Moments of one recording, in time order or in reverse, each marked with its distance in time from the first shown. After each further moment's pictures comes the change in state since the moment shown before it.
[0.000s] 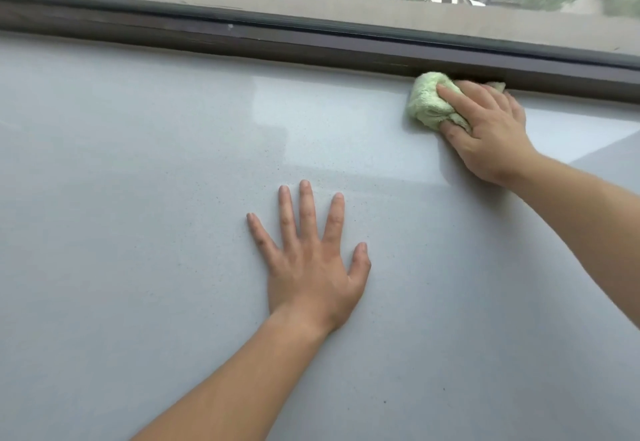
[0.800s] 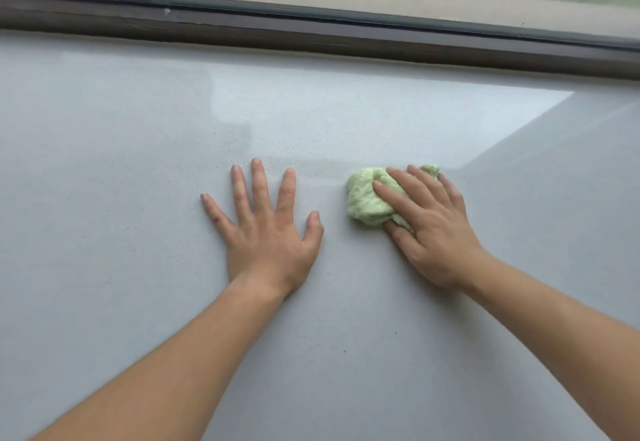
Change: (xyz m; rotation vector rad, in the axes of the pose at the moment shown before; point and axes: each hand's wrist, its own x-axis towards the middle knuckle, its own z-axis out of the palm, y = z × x) left_hand 0.001 0.000 -0.001 -0.001 -0.005 -0.007; right_hand -0.173 -0.045 0.014 -0.047 -0.122 -0.061
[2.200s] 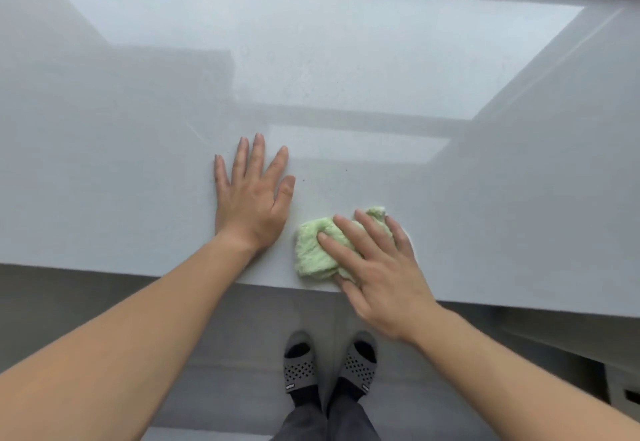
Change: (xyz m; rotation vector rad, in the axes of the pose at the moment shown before) left_hand -0.176 0.000 0.036 -0.142 0.049 0.115; right_hand -0.257 -0.085 0.052 -0.048 -0.059 -0.187
